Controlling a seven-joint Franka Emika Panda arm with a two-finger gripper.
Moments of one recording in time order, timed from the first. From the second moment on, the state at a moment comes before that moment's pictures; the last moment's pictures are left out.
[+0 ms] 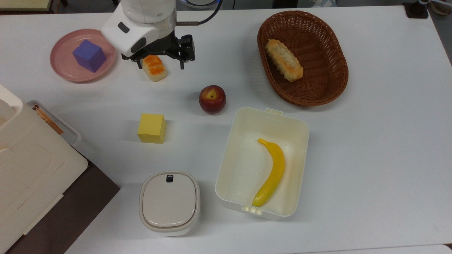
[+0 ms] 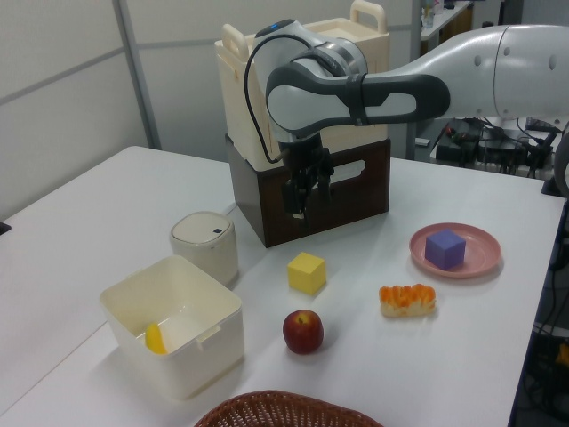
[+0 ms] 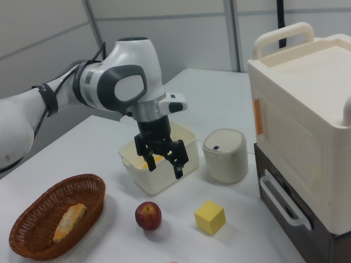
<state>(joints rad) -0.02 0.33 -0.03 -1.37 -0.09 1.59 -0.09</state>
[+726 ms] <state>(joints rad) -0.02 0.33 -0.03 -1.37 -0.09 1.59 -0.09</state>
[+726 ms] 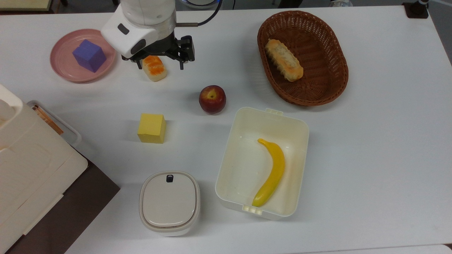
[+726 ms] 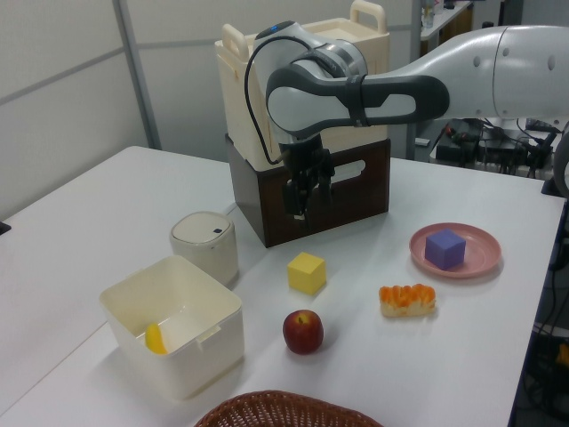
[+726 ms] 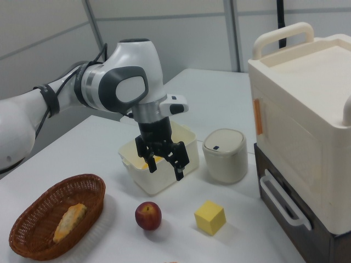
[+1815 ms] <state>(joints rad) -0.07 0.51 -0.03 -1.43 -0.08 1.89 0.02</state>
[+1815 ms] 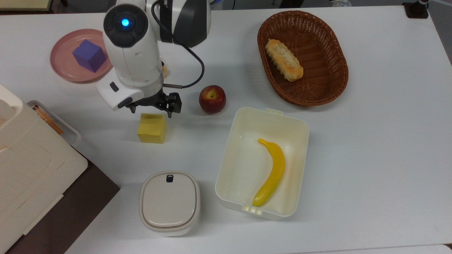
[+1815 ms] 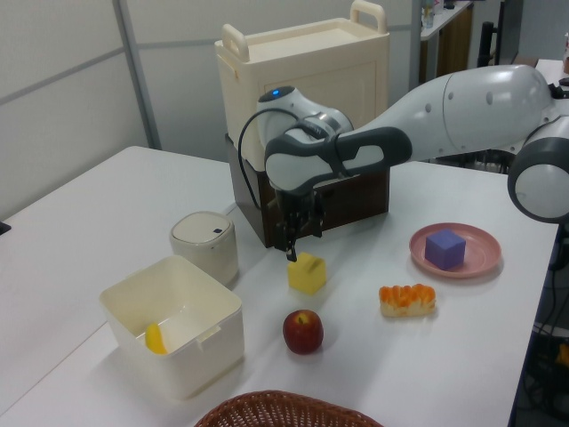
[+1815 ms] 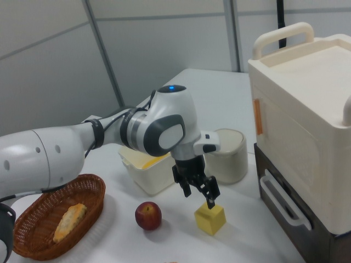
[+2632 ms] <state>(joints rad) -0.09 0.59 -0.03 -1.45 -0.07 1.96 0.02</state>
